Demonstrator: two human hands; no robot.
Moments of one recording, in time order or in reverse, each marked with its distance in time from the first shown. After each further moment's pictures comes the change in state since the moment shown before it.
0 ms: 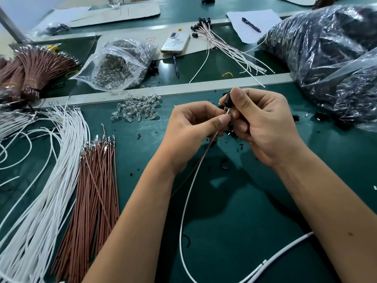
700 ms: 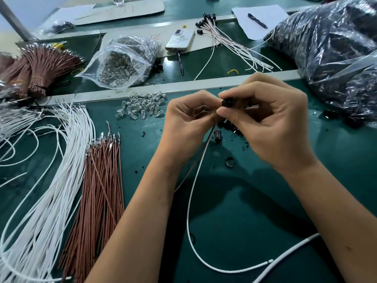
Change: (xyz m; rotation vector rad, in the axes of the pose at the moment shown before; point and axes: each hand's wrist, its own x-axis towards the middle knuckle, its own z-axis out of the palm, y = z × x) left_hand 0.005 -0.005 -0.006 -0.025 0.015 0.247; right_hand -0.008 -0.006 0.005 -0.644 -0.055 -0.633
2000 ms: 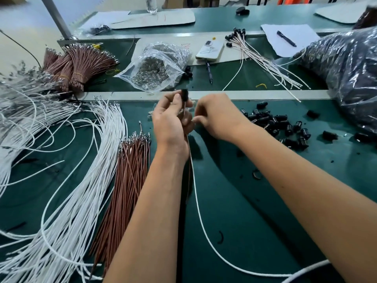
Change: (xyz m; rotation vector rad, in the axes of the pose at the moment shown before) left_hand 0.005 0.013 -0.058 -0.307 0.717 -0.217; right_hand 0.069 0.035 0.116 -0.536 -0.594 0.273
